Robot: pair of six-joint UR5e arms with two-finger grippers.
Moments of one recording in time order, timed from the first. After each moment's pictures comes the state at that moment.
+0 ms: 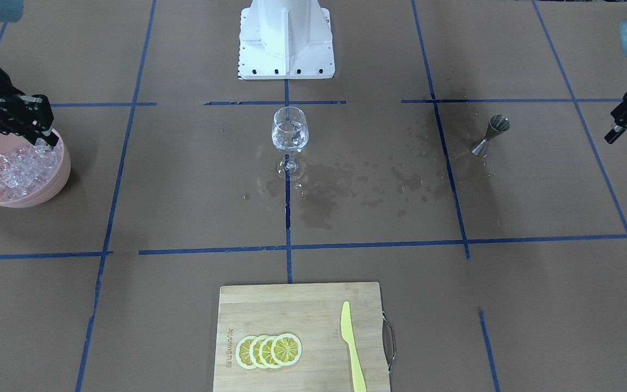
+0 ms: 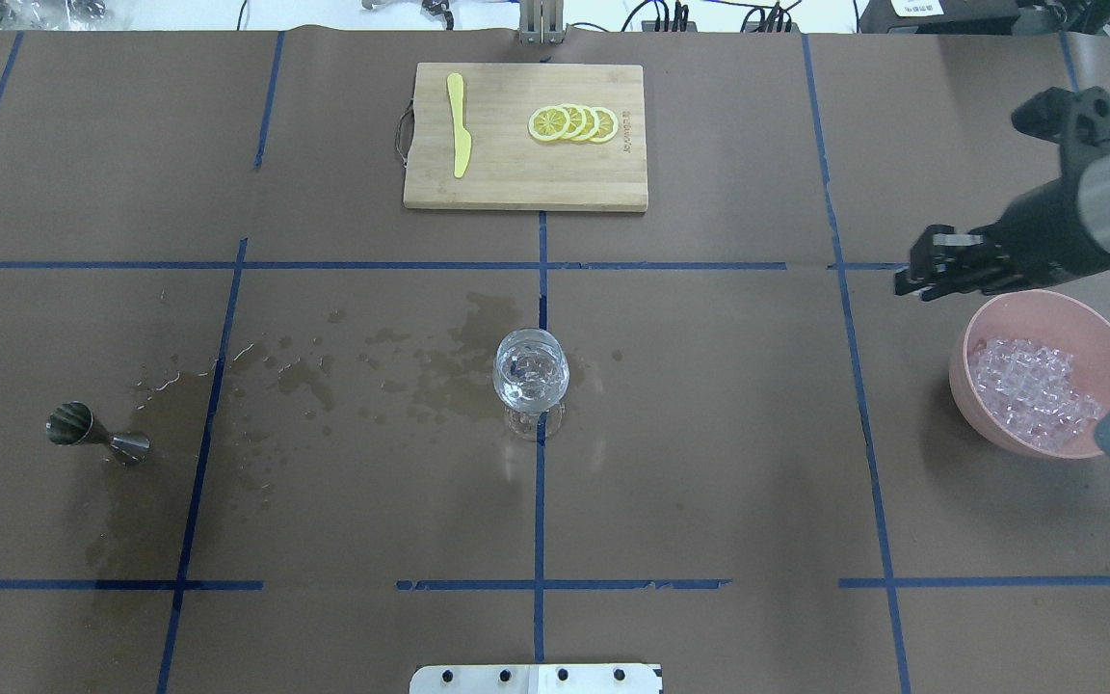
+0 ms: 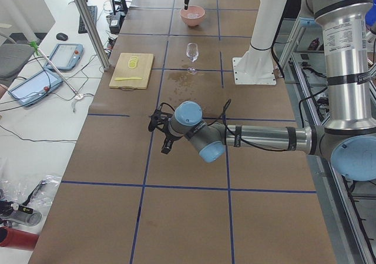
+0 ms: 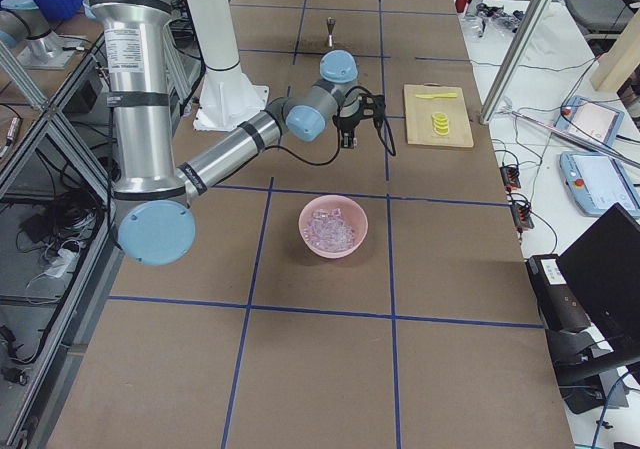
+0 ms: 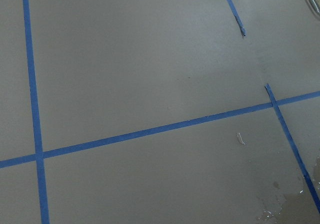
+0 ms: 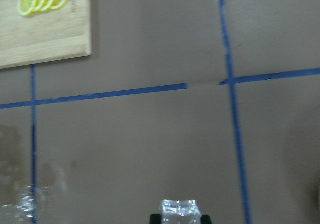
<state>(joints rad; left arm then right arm) -1.33 -1.39 -1.73 -2.44 -2.36 -0.55 0.92 -1.42 2.11 -1.33 2.21 1.15</state>
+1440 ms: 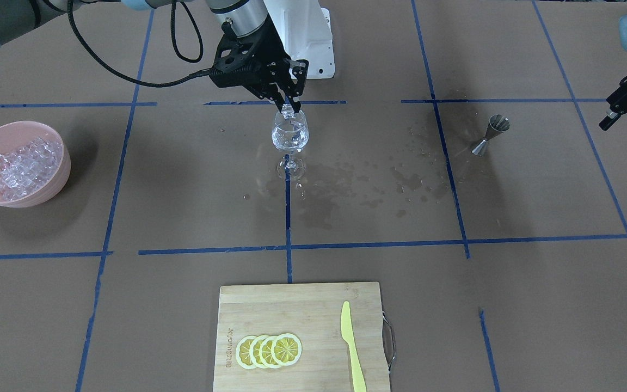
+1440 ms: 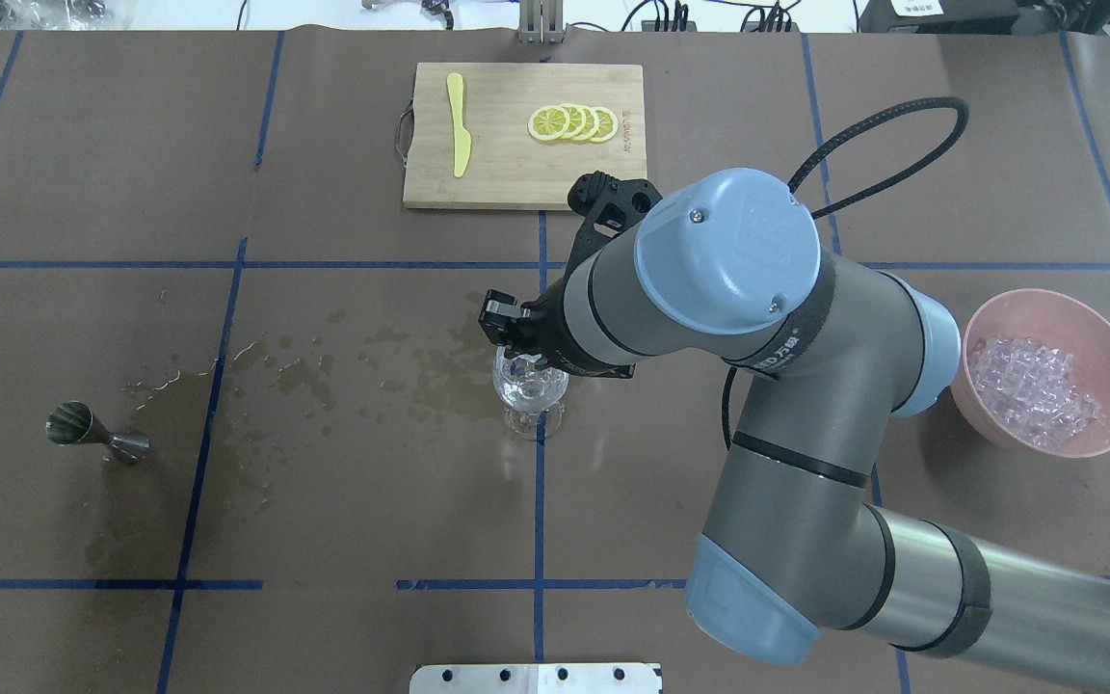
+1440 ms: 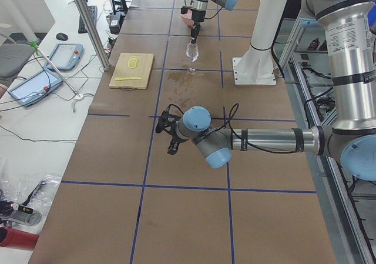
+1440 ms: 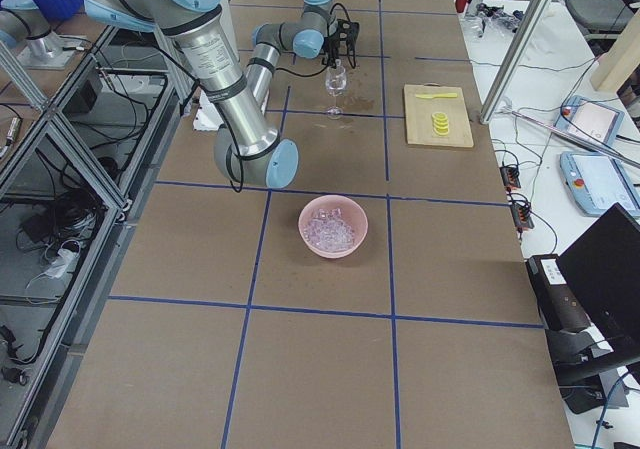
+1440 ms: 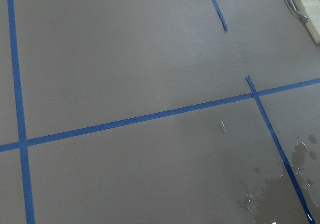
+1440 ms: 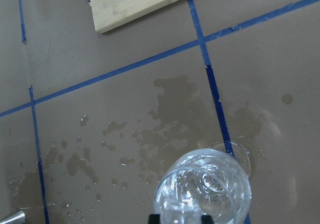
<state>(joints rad) -1.33 -1.34 -1.73 -2.54 -2.39 -0.56 0.49 -0.88 1.94 -1.51 1.83 1.59</state>
